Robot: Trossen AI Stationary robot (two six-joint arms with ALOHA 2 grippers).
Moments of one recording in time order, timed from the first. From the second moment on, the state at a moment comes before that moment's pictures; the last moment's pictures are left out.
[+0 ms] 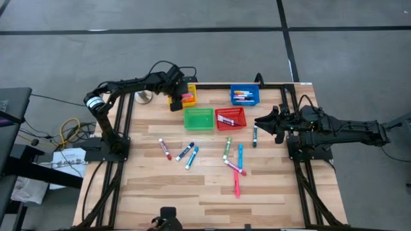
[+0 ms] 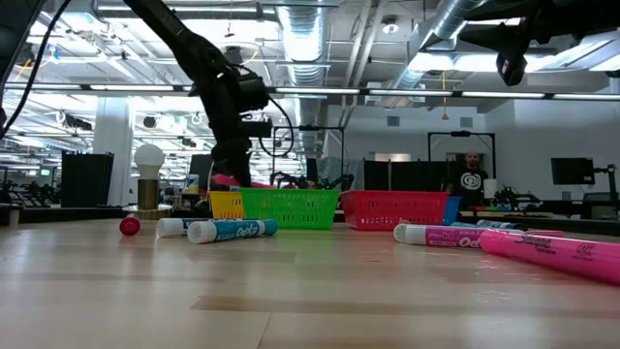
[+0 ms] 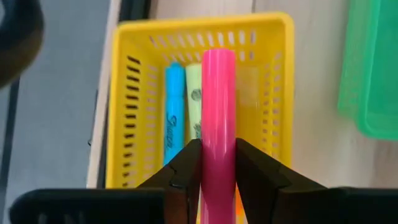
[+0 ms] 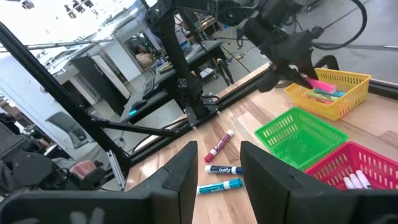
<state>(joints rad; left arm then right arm) 0.69 1.77 1.20 -0.52 0.01 0.67 -0.07 0.45 0.45 -0.10 0.01 0.49</state>
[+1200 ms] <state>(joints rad) 0.71 1.82 1.15 -0.38 0.08 0.62 -0.07 0.45 0.45 -0.09 0.01 0.49</state>
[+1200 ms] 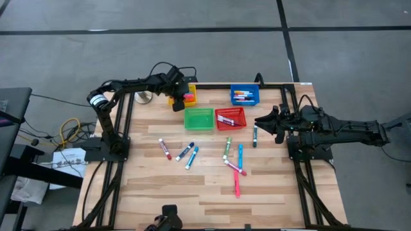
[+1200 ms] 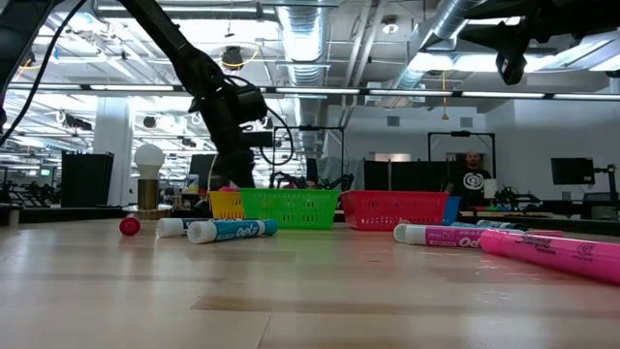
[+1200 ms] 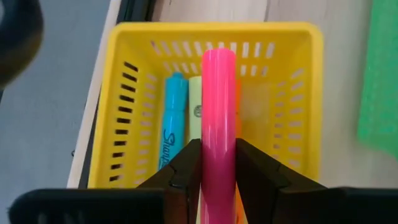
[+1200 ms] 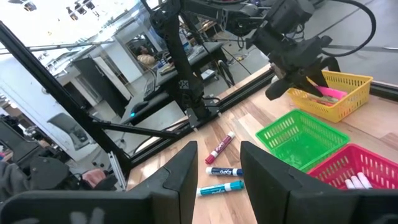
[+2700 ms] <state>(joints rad) 0.16 1.35 1.15 -0.36 0.02 0.03 -0.07 0.45 0.45 -0.07 0.00 0.59</state>
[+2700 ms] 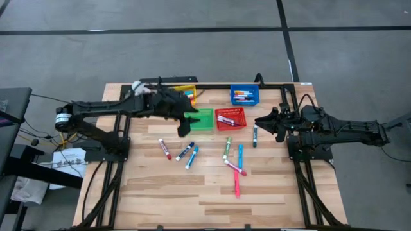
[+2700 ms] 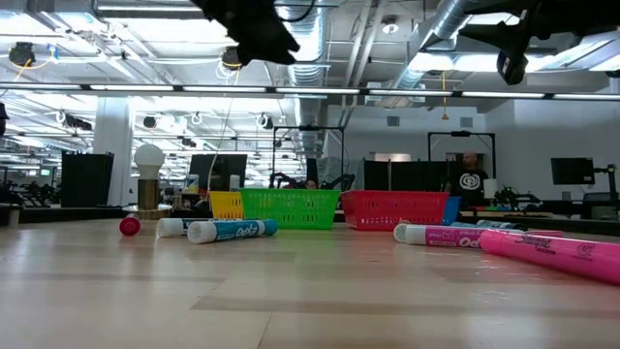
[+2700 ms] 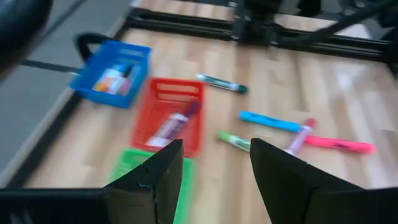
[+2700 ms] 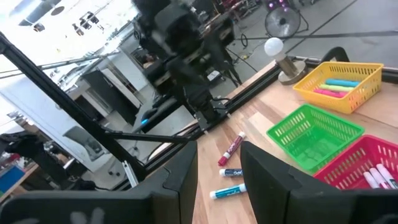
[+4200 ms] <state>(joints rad) -0.08 1.35 0.90 -0.34 -0.24 -0.26 0.27 0.99 0.79 -0.43 0.11 0.78</state>
